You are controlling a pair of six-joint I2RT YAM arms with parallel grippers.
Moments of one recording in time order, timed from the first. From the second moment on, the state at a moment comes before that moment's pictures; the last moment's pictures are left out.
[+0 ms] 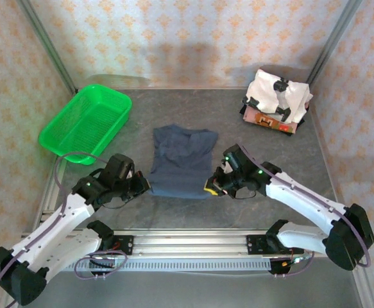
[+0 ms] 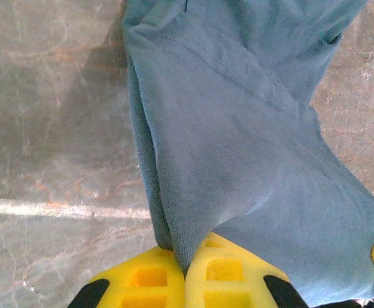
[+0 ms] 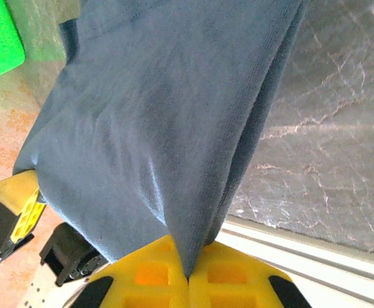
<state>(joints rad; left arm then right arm) -0.51 0.81 0.69 -0.84 0.18 -1.05 0.70 1.12 0.77 -0.61 -0.50 1.20</state>
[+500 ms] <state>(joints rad) -0.55 0.85 0.87 -0.90 0.11 -1.12 0.76 1.19 0.99 -0.67 -0.42 1.23</state>
